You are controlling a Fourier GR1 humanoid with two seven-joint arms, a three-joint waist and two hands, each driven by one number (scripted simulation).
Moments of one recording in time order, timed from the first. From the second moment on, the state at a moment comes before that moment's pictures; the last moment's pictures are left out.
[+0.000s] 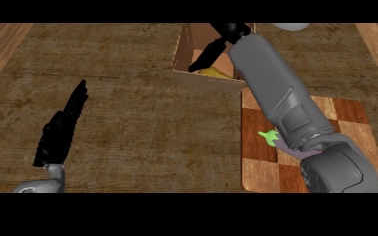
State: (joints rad) left arm -0.04 0.18 0.05 -1.55 -0.20 0.02 0.10; right arm -1.33 -0.04 -0.35 -0.22 0.74 0.17 -0.49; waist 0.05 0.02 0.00
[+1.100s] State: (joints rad) left arm -0.06 0.16 0.02 -1.55 -0.21 0.01 0.07; right arm -1.28 -0.50 -0.70 -0.18 0.42 0.39 -0.42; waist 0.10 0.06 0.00
